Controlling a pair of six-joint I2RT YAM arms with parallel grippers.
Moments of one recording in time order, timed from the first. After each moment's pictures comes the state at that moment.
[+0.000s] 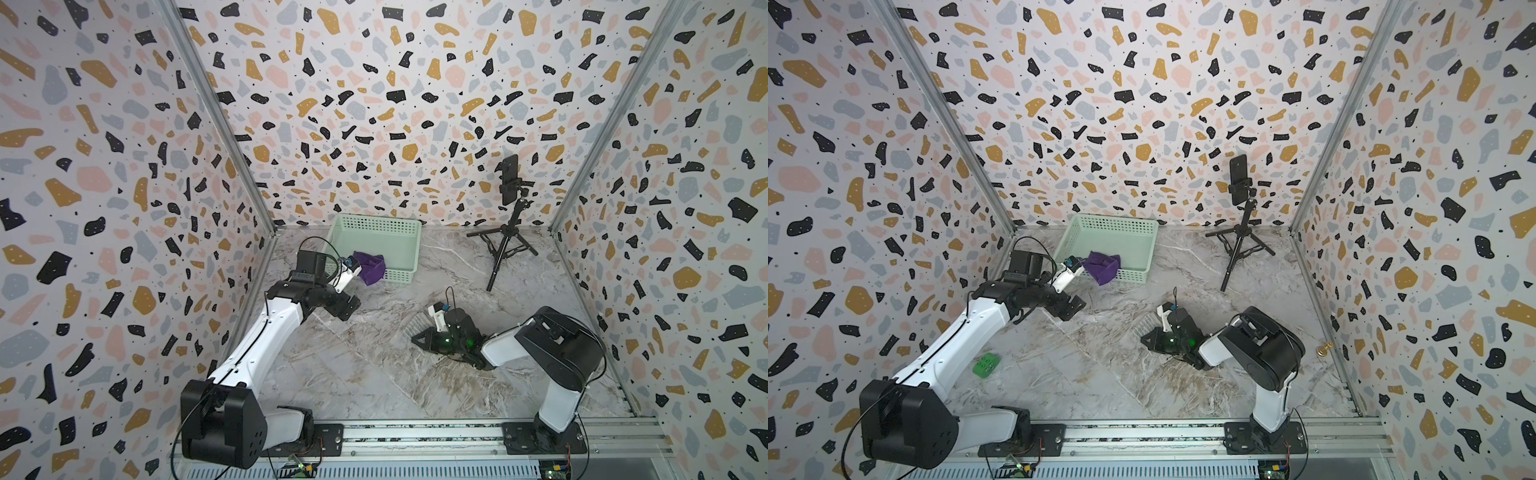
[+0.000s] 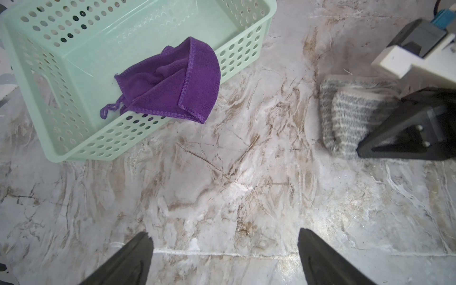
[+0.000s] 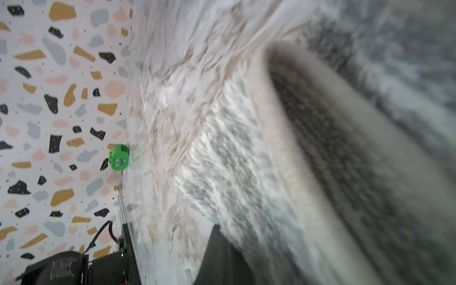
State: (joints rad) left arm -0.16 1.29 1.04 -0.70 0.29 0.49; right arm 0.72 1.79 0.54 0.64 -0.38 0.93
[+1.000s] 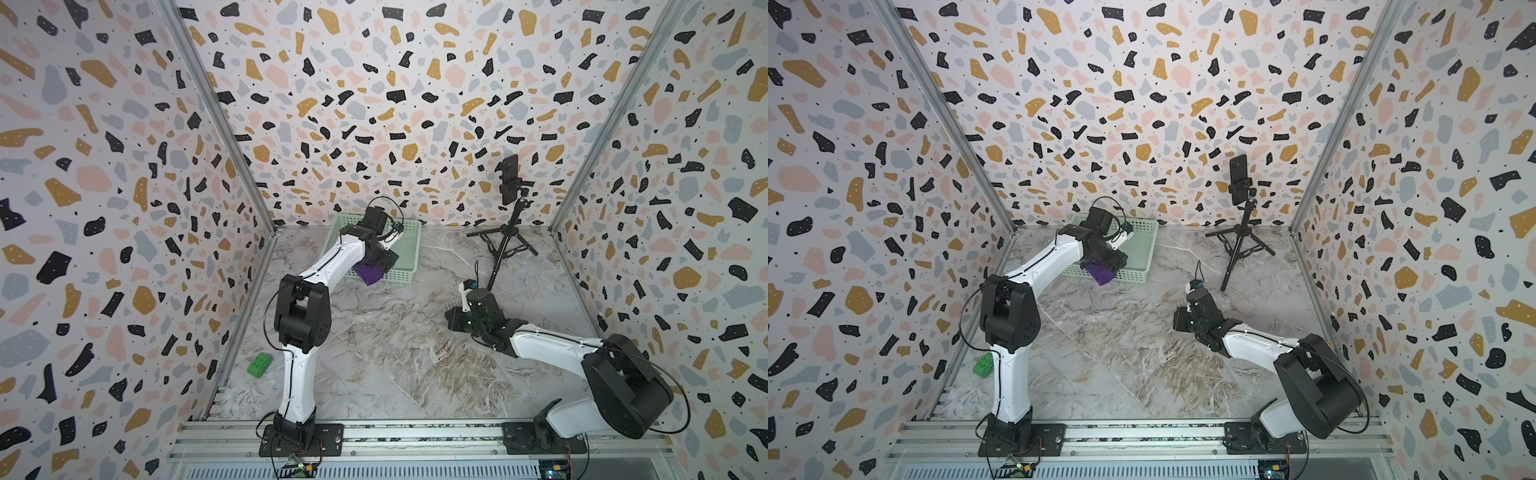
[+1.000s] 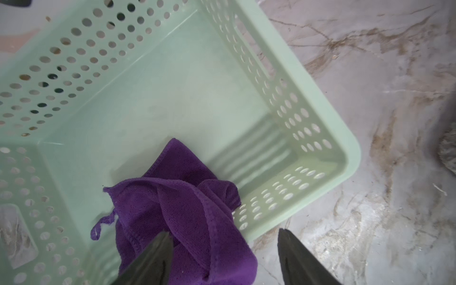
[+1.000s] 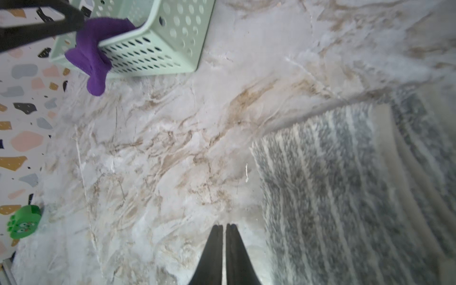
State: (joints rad) left arm -0.37 2.14 1.90 -0.83 0.07 0.34; right arm 0.62 1.44 0.63 0.10 -0.06 0.63
